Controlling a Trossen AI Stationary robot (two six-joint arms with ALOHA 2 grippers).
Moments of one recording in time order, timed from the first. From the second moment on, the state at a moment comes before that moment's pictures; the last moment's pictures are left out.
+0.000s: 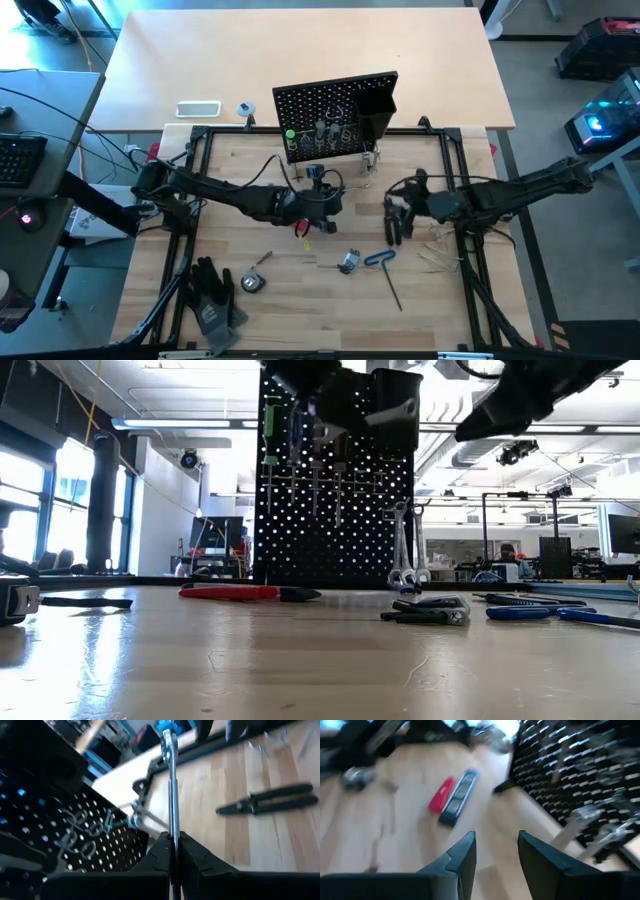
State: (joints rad) left arm -0.13 1.73 1.31 -0.07 -0.68 0.38; right arm 0.27 0.87 0.64 -0.31 0.58 0.21
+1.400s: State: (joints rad) left arm -0.03 1.74 1.31 0.37 0.37 0.14; right arm 0.49 0.91 0.36 0.84 0.36 -0.47
